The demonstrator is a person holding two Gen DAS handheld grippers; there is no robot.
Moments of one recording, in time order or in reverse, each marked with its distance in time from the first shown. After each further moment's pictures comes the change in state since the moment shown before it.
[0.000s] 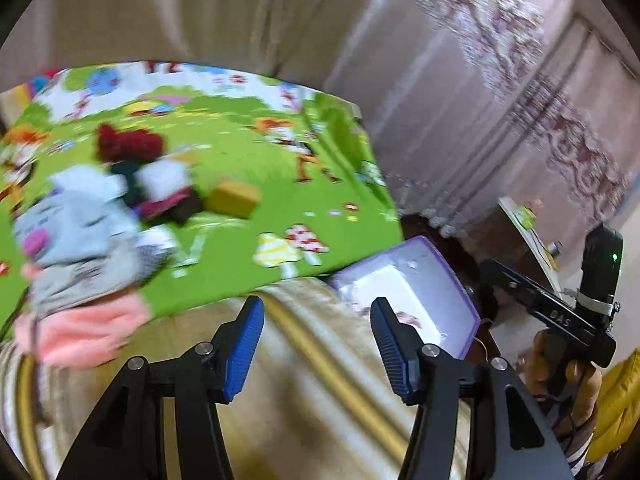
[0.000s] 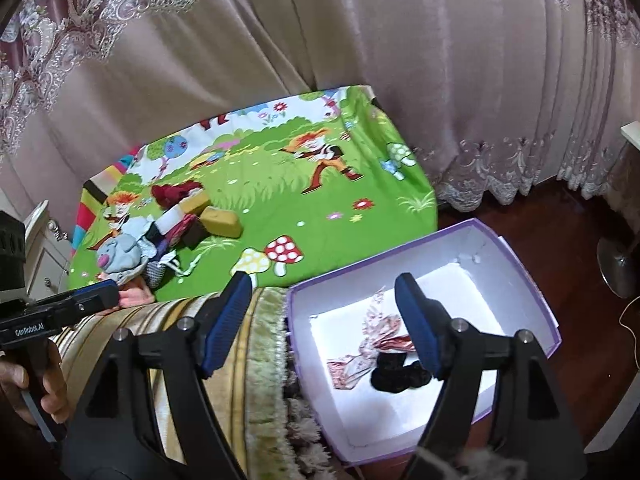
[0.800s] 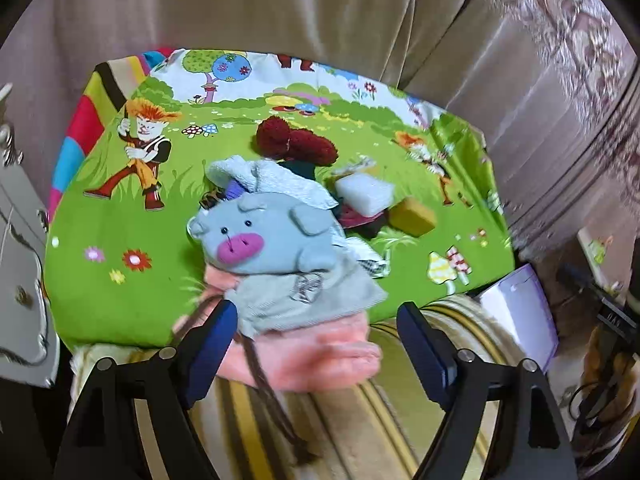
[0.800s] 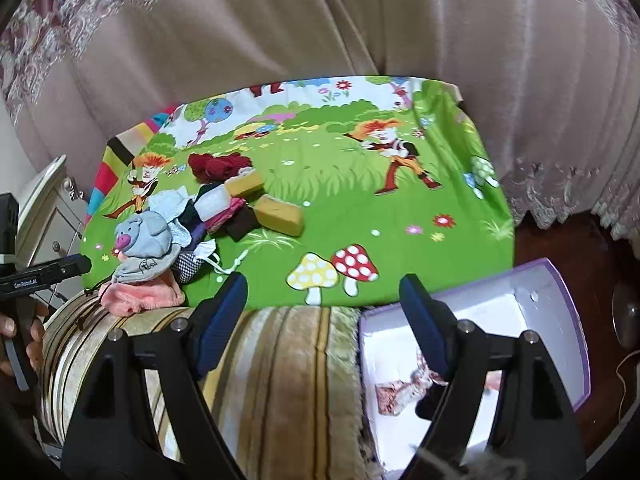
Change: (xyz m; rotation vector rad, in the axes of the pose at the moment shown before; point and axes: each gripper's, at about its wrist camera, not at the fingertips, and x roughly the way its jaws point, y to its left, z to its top) left arm -0.041 0.142 0.024 -0.091 0.028 0.277; right arm 0.064 0.089 0.030 -0.171 0.085 0.081
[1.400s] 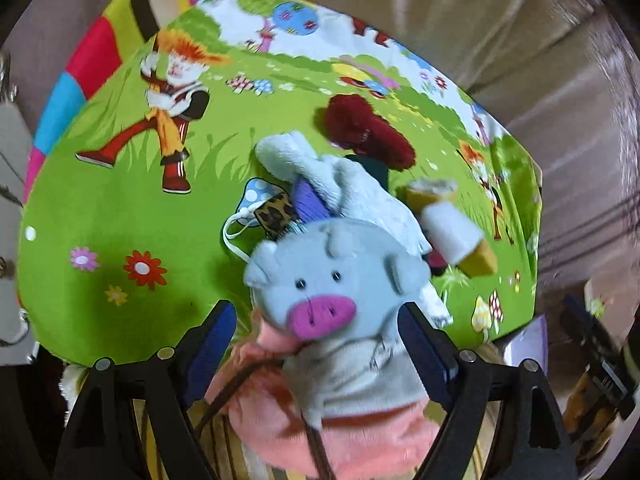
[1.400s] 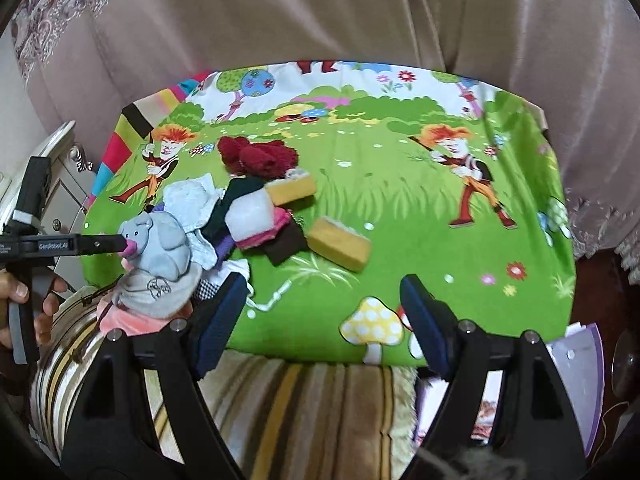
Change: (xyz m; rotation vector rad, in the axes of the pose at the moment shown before) left arm 0.070 0.077 0.047 -0.272 0.140 -0.013; right arm 0.082 0.066 0.049 -0.138 0.080 0.077
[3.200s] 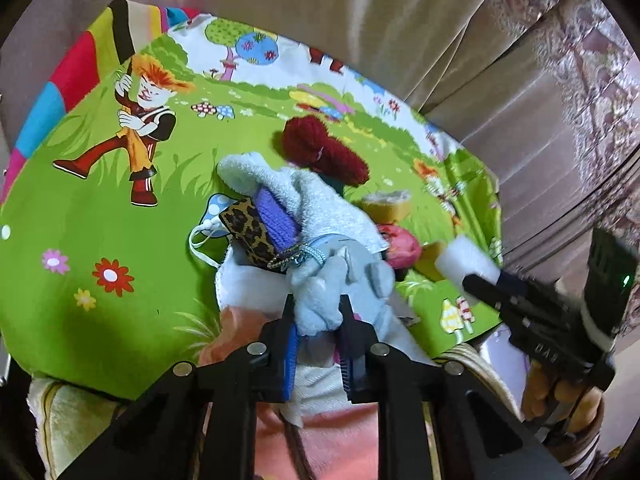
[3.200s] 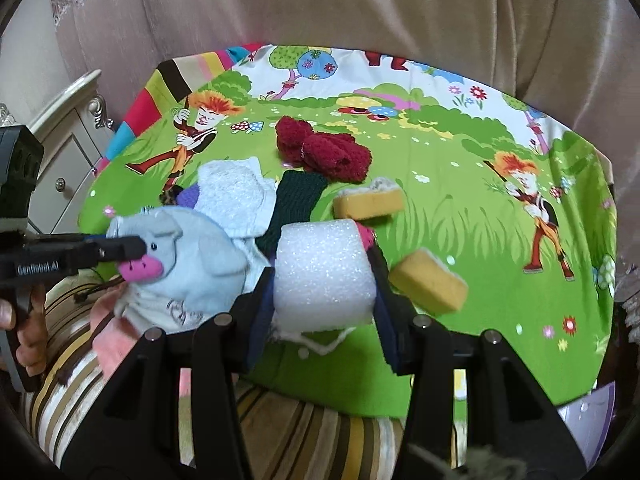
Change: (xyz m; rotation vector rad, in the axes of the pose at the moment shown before) left arm -0.017 -0.006 -0.029 0.082 -0.159 -0.156; right arm 0.054 0.072 0.010 -0.163 0.012 0.049
